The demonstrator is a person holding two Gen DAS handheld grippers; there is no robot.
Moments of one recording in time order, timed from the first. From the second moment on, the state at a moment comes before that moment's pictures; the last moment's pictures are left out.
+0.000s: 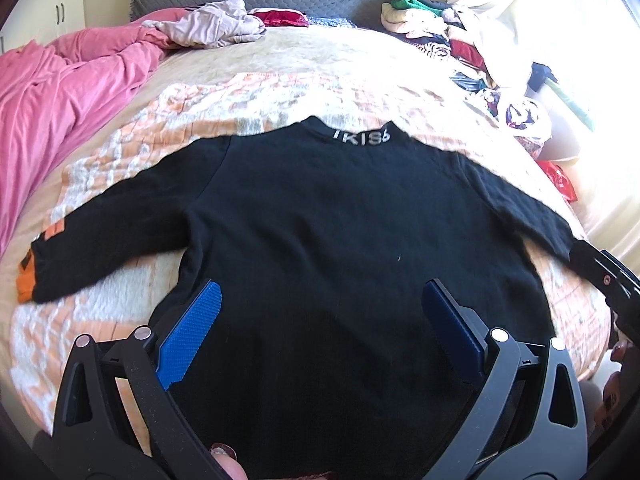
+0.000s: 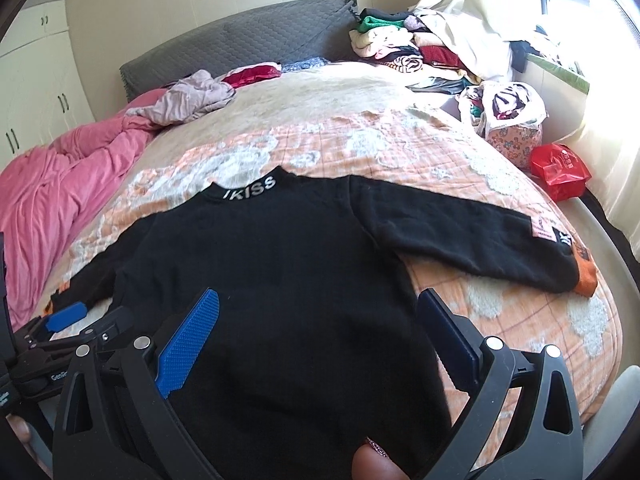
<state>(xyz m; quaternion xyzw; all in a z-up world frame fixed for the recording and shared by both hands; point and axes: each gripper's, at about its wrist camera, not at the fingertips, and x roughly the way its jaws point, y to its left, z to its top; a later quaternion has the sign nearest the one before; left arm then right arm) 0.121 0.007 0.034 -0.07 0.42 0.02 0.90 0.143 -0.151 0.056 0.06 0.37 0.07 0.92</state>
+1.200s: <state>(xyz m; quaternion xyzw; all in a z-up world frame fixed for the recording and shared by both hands) 0.257 -0.039 0.002 -0.06 0.46 -0.01 0.88 0.204 -0.346 -0.029 0.29 0.38 -0.22 0.85</state>
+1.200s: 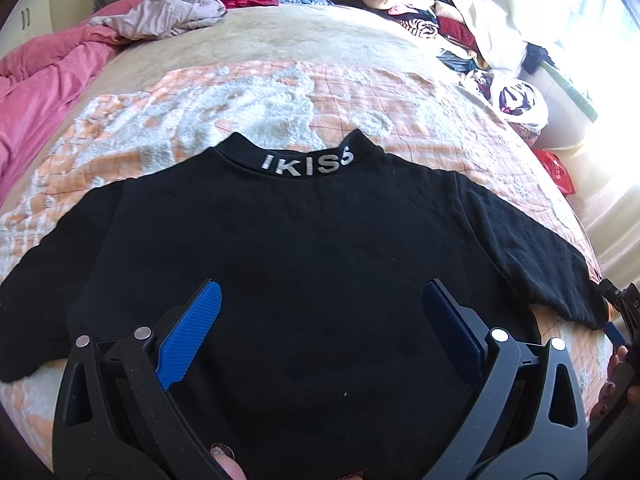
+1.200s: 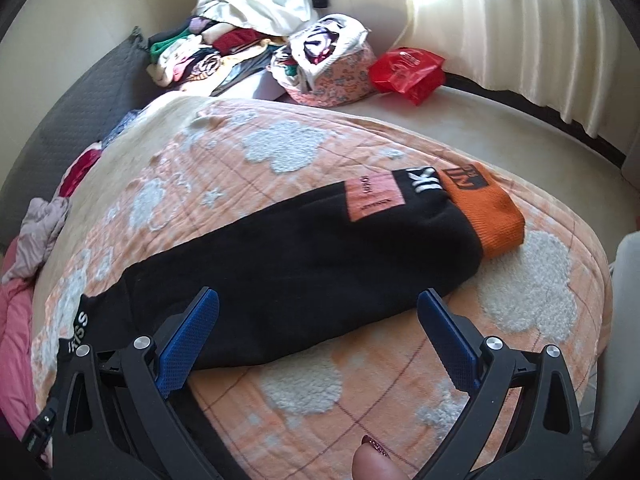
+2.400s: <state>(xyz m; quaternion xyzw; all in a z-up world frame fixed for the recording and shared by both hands) 0.267 -0.023 0.006 -0.10 0.44 0.00 0.89 0.236 -0.370 -0.028 0.35 0.29 -0.18 0.87</state>
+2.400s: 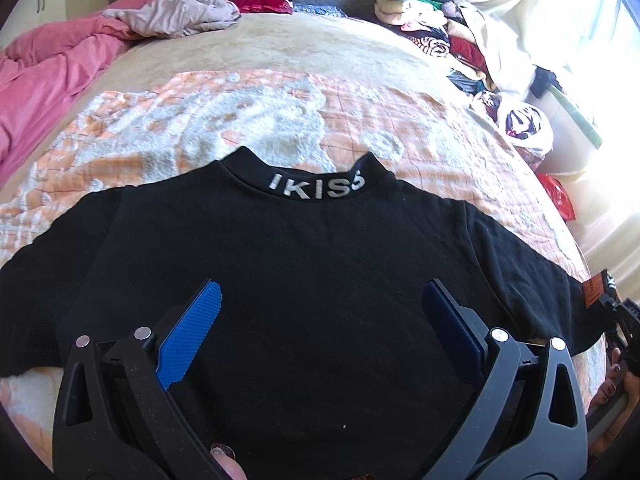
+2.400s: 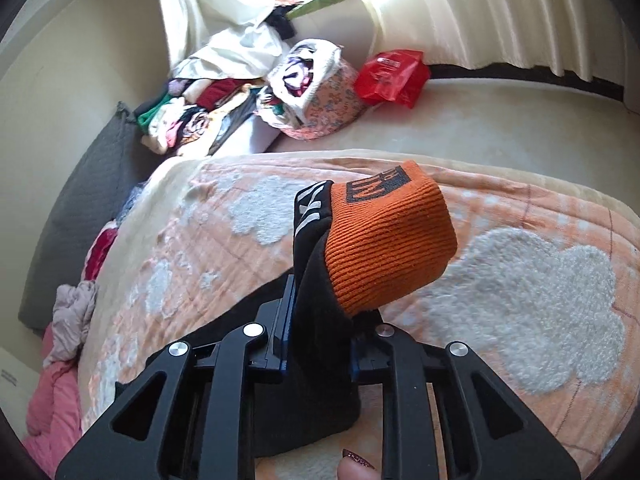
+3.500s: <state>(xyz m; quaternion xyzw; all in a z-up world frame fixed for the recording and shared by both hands) 0.248 0.037 0.004 -0.22 0.45 -0.05 0.86 0.254 -0.122 -0.014 -0.02 0.34 0.15 0.93</state>
